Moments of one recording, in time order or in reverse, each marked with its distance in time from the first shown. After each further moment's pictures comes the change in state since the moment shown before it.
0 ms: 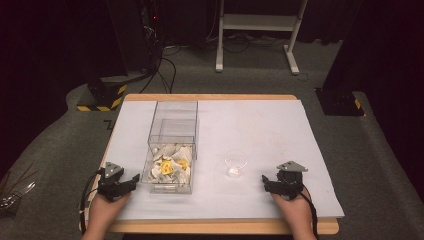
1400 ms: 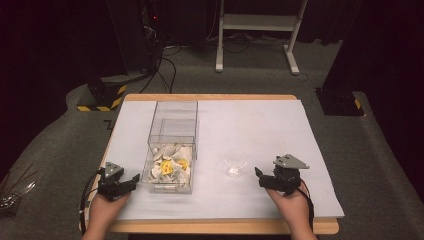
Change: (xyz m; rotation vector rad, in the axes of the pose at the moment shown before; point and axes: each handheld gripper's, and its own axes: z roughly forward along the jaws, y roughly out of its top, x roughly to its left) left arm 0.000 0.000 0.000 0.001 0.001 -0.007; right arm 0.022 0.042 -0.038 -0.169 0.070 -0.045
